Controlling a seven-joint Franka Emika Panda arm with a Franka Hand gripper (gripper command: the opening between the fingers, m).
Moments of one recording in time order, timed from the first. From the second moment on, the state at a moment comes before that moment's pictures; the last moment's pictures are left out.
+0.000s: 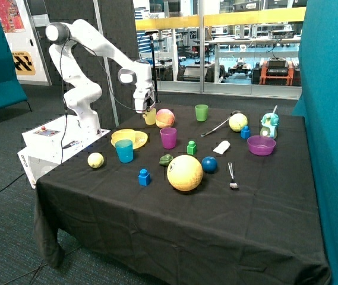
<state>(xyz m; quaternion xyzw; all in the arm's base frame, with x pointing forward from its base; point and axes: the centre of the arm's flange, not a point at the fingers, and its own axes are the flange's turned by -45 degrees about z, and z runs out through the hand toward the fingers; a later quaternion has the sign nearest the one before) 0.353 0.103 0.332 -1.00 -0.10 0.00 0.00</state>
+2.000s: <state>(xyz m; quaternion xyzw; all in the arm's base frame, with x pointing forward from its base) 0.363 0.095 0.395 -1.00 -0.10 0.00 0.00</state>
